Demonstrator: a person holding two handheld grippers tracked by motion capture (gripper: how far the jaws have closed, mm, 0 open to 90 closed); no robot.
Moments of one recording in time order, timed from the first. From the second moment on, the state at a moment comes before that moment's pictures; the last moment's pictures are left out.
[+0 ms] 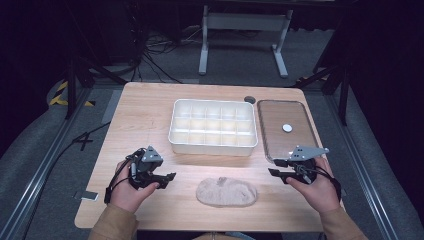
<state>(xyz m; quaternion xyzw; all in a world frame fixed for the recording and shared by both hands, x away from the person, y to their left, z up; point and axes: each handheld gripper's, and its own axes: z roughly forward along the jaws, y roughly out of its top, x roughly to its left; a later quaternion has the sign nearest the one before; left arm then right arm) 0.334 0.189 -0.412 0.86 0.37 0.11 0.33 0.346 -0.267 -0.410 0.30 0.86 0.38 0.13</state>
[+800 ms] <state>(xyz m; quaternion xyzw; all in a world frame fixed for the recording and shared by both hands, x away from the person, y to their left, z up) 0.324 0.176 -0.407 0.88 0.31 0.07 0.35 0.336 -0.252 -0.408 0.26 0.88 0.39 0.10</state>
